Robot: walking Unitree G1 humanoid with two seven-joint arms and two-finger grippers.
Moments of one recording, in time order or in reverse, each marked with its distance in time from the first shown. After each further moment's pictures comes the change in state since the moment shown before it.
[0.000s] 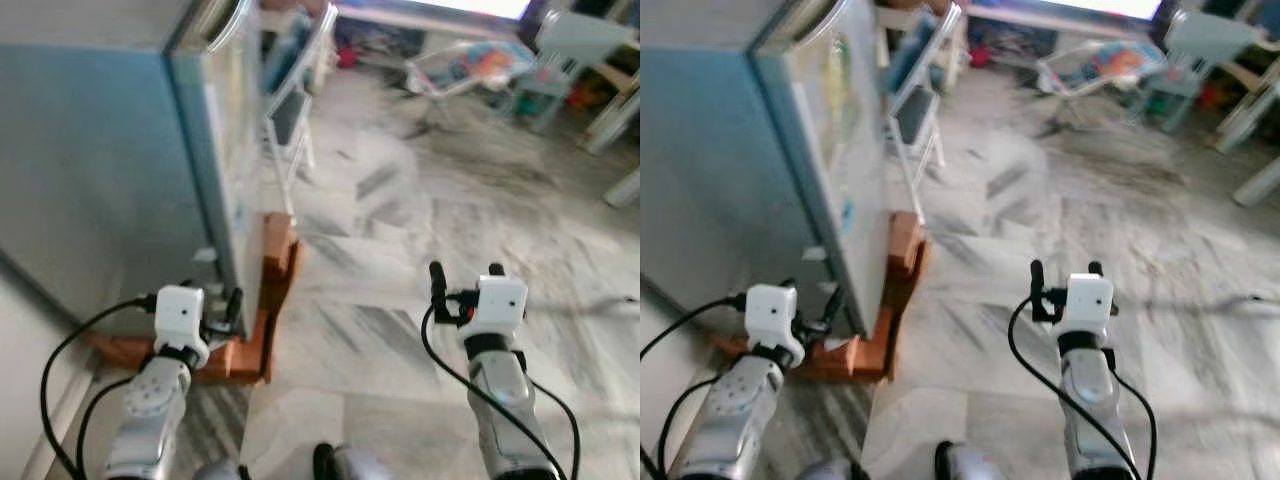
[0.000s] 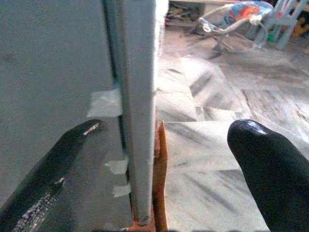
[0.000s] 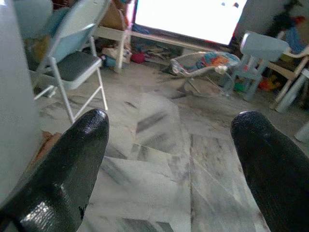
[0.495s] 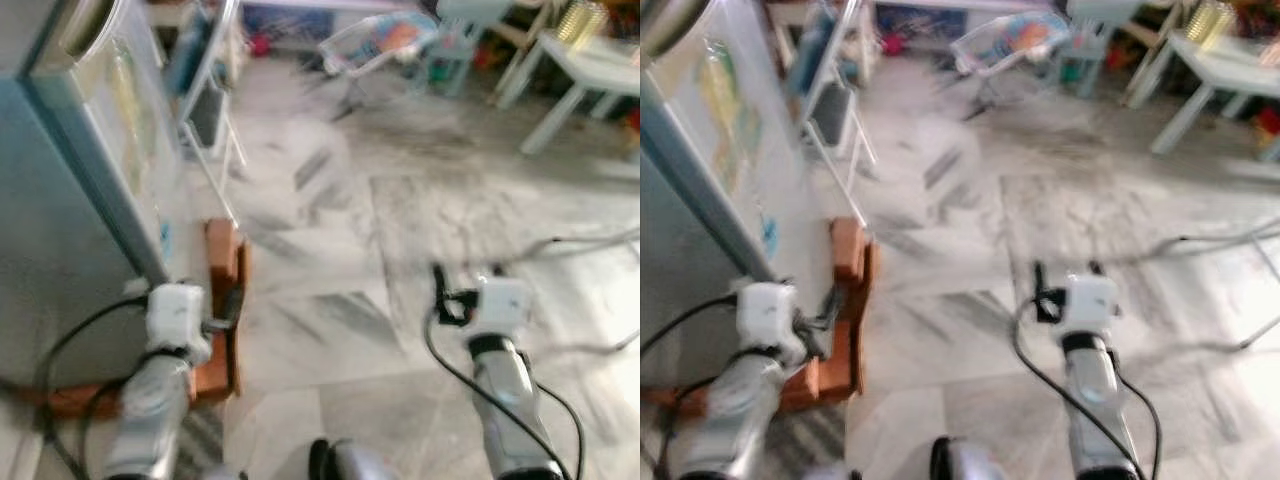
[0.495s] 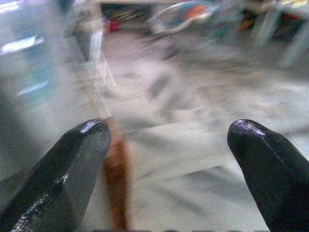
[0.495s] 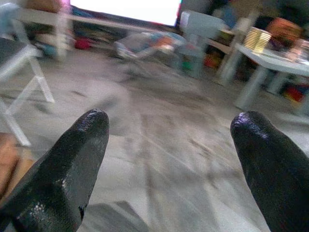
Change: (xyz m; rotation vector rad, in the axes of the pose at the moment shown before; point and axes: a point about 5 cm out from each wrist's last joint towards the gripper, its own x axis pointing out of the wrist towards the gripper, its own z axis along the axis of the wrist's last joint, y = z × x) left arm 0.003 -0.006 0.003 -0.011 -0.018 -0.009; right arm -0.001 -0.005 -0.004 -0.014 0.026 -0.010
